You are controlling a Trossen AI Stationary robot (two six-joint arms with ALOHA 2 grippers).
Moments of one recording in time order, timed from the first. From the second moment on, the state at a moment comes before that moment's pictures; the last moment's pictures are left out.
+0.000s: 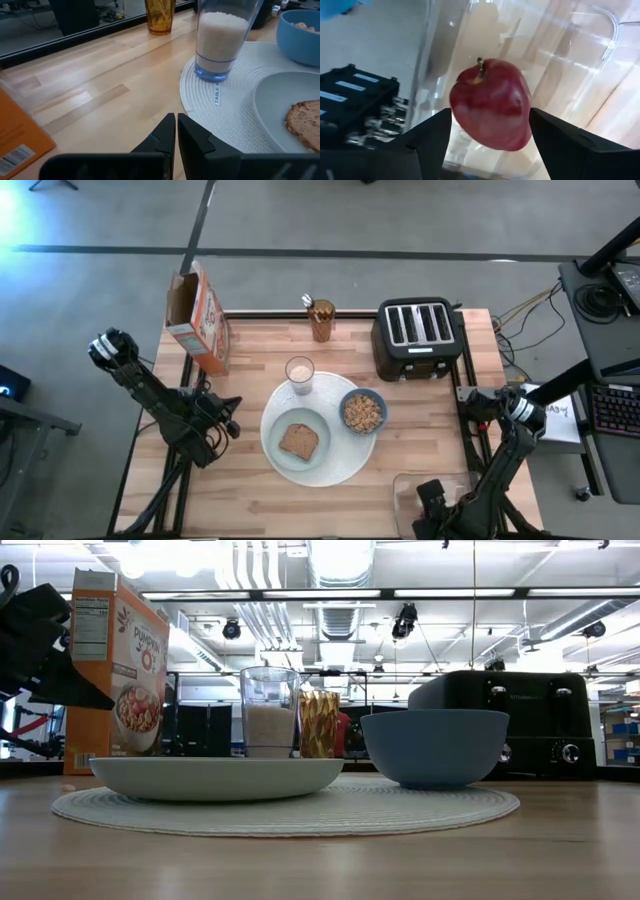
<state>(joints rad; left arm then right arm) -0.90 1.22 0.40 -0.96 -1.14 -1.87 1.03 1.91 1.53 -1.14 -0.09 0.68</state>
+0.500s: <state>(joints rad) -0.90 1.22 0.40 -0.96 -1.13 -1.84 1.03 1.95 1.47 -1.06 -0.07 0.68</state>
